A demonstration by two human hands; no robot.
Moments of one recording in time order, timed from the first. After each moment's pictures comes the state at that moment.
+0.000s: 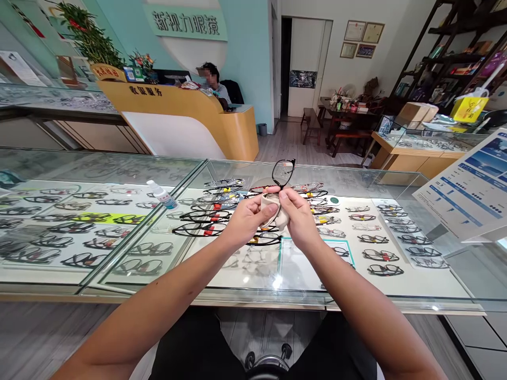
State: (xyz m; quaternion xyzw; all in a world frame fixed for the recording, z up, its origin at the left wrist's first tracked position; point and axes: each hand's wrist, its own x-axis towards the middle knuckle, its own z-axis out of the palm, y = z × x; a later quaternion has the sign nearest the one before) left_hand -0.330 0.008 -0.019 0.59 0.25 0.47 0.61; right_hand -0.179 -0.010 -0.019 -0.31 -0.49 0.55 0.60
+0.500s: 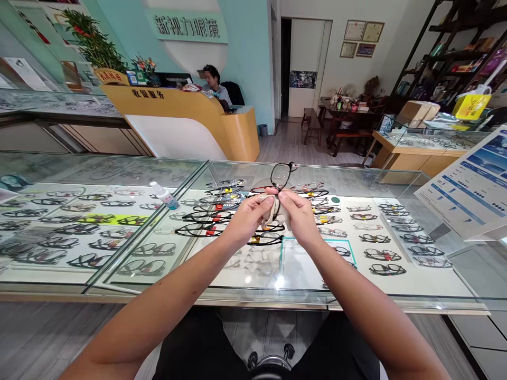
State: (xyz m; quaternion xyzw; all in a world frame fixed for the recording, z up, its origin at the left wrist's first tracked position) left_hand -0.329 0.013 -0.024 0.54 0.28 0.49 0.63; right_hand -0.173 -0.004 -0.021 -0.33 -0.54 0.48 0.60
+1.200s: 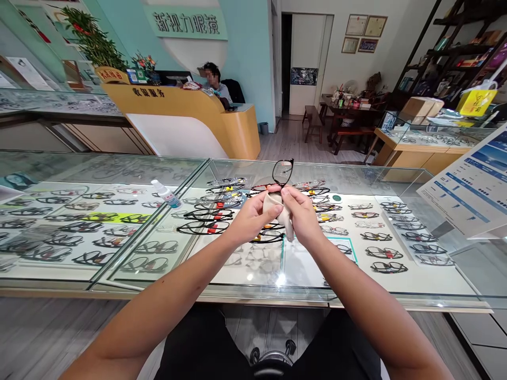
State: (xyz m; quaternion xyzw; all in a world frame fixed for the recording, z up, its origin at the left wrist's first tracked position) left_hand -0.333 0.015 -0.031 0.62 0.23 0.45 0.59; right_hand -0.173 -0.002 -0.028 -0.32 -0.49 0.54 0.60
